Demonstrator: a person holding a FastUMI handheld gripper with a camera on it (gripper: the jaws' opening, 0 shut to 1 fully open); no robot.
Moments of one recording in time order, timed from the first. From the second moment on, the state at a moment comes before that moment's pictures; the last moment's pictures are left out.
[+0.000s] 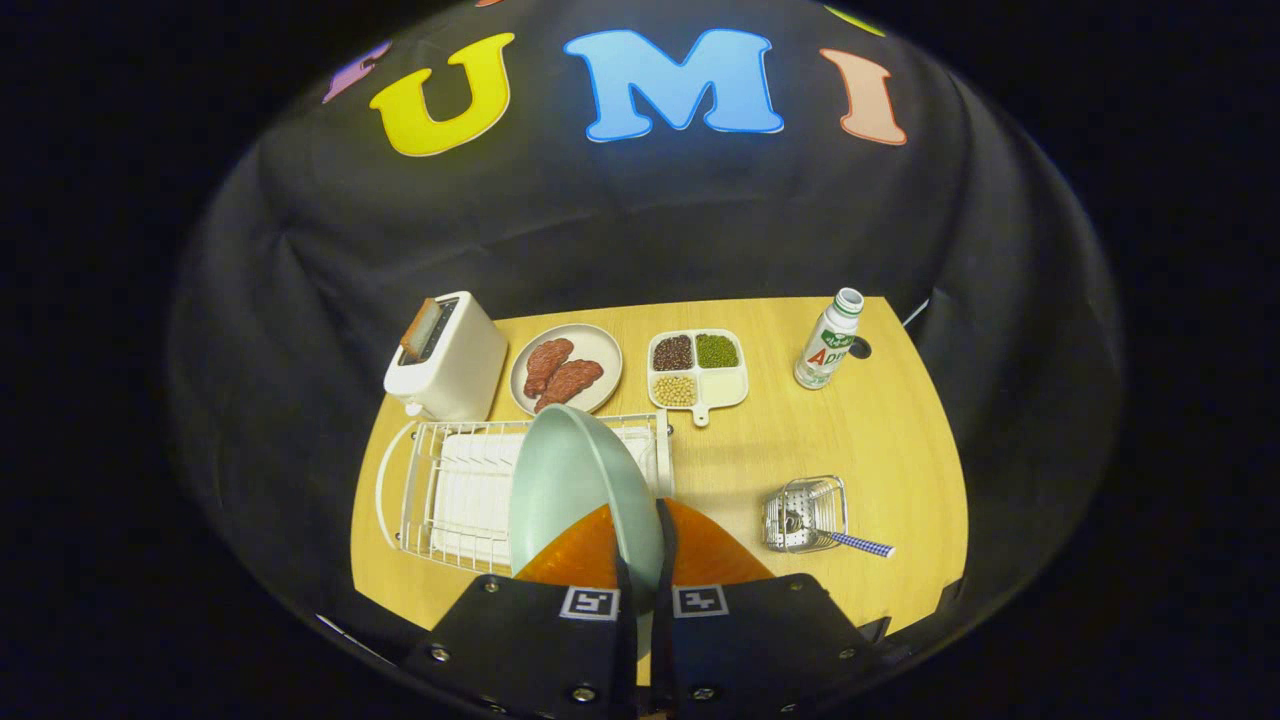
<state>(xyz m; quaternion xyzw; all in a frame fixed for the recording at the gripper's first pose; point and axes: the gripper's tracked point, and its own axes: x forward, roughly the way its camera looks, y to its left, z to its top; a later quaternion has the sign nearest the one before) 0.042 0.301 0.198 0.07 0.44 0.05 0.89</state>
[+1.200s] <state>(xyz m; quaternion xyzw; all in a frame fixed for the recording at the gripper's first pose) -0.112 0.215 -0.016 0.32 0.47 0.13 0.82</state>
